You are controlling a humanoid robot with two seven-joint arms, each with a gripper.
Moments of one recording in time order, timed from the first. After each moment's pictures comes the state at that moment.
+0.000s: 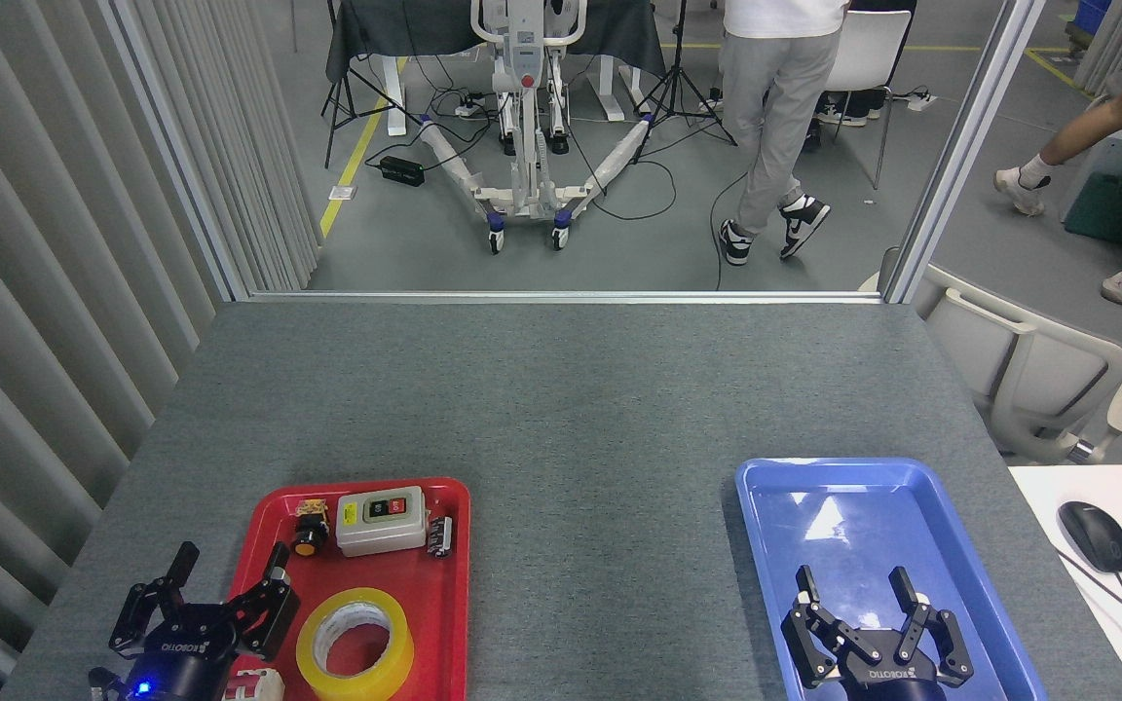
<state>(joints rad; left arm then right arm) 0.09 0.29 -0.01 -1.56 -1.13 -0.07 0.18 0.18 -0.16 0.09 -1.64 1.27 0.06 -0.13</state>
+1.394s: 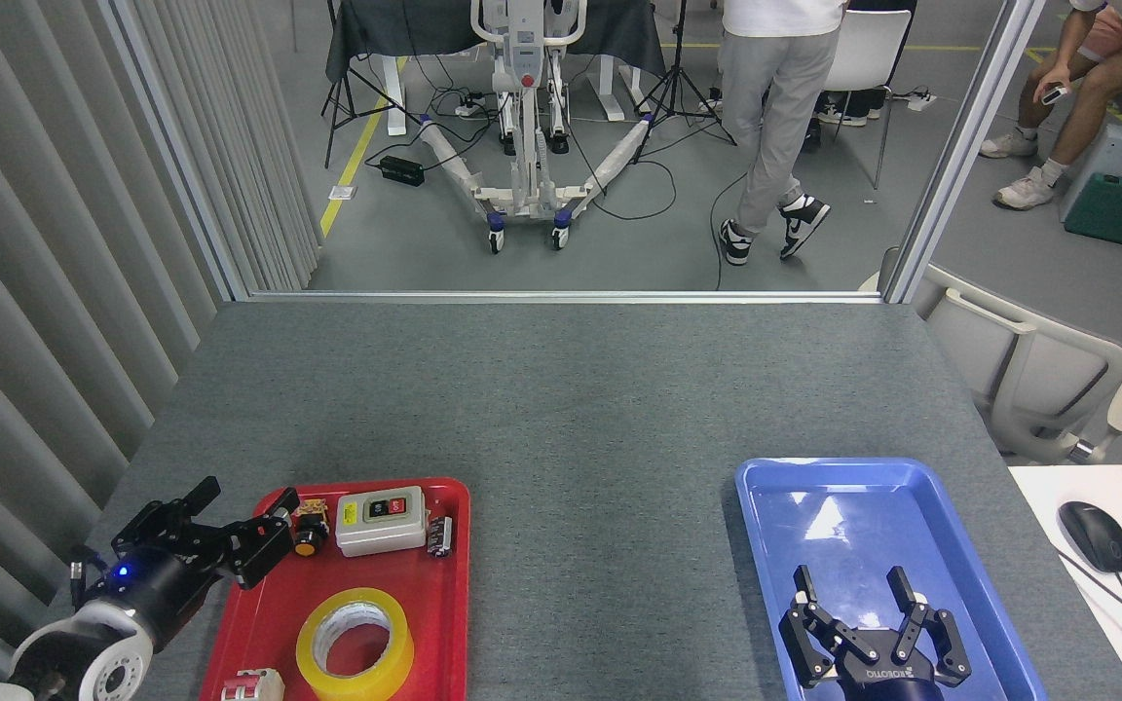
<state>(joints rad) -0.12 0.57 -0.18 -1.57 -0.81 -0.13 -0.26 0.18 -0.15 0.09 -1.64 1.29 0.06 -0.12</state>
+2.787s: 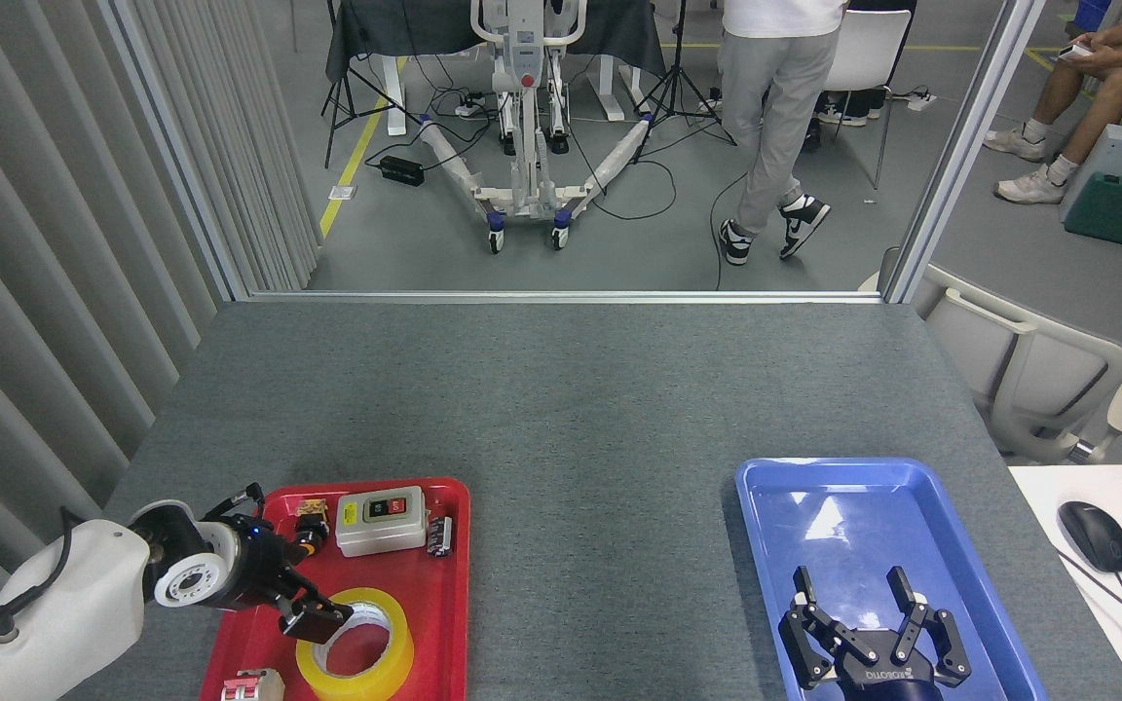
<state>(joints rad) -0.67 0.69 -0.92 -1.25 -0.71 -0.42 -0.83 0.18 -0.15 0.09 -1.63 1.30 0.06 -0.12</state>
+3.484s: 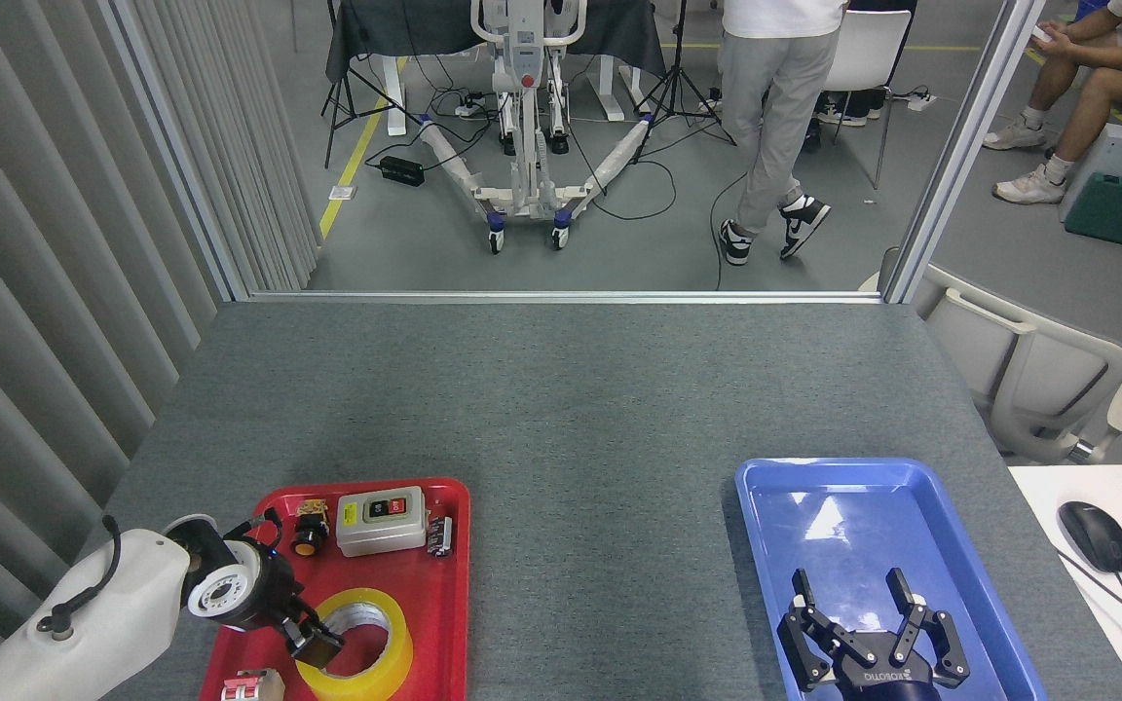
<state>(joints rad) -0.69 0.61 -0.97 -1.10 -0.76 -0.42 -0.91 0.18 -0.15 0.09 -1.62 1.32 0.06 -0.12</state>
